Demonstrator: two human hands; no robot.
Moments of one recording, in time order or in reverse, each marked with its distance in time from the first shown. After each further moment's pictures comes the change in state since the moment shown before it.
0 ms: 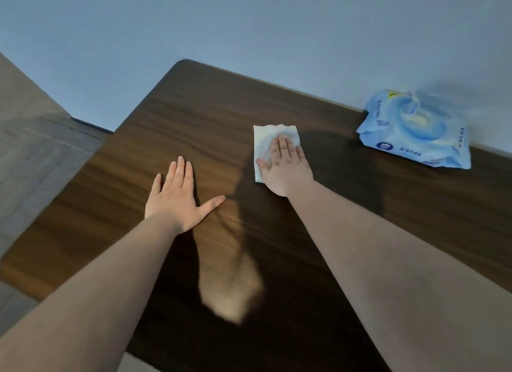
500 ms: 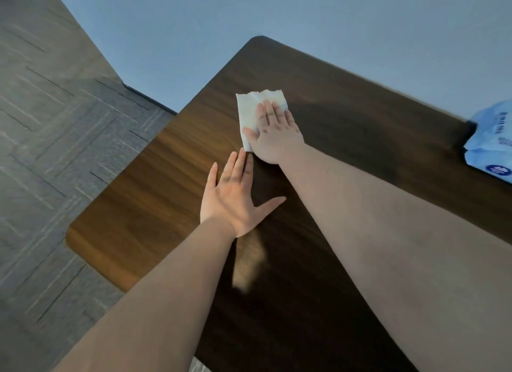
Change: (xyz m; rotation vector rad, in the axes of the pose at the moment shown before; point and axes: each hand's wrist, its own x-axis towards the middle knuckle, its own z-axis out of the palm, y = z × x) left_hand 0.005 -0.022 0.014 -0.142 0.136 0.011; right_hand 0.084 -0.149 0.001 -0.096 0.022 -0.287
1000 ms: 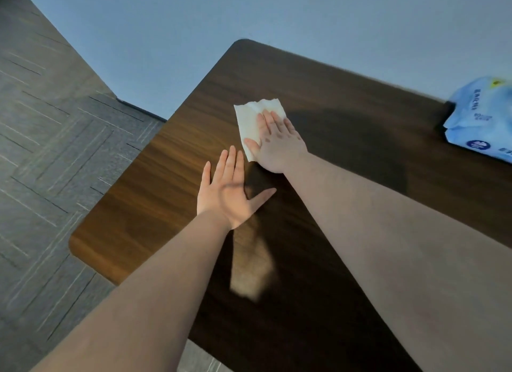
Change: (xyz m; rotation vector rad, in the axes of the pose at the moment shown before) left_hand -0.001 0.004 -0.002 0.045 -0.077 0.025; right_hand -0.037 0.024 0.009 0.037 0.026 0.007
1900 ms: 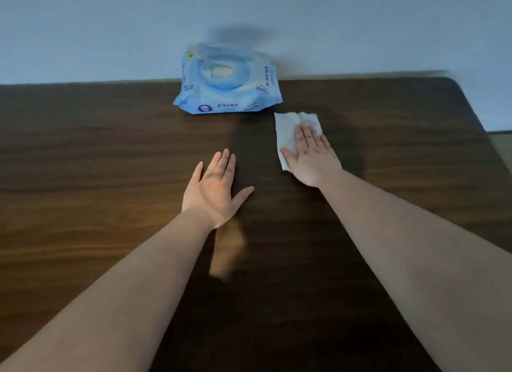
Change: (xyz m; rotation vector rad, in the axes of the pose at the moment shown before) left_hand -0.044 0.353 0.031 0.116 -0.079 0.650; right_hand -0.347 0.359 0.019 0.138 0.000 0.748
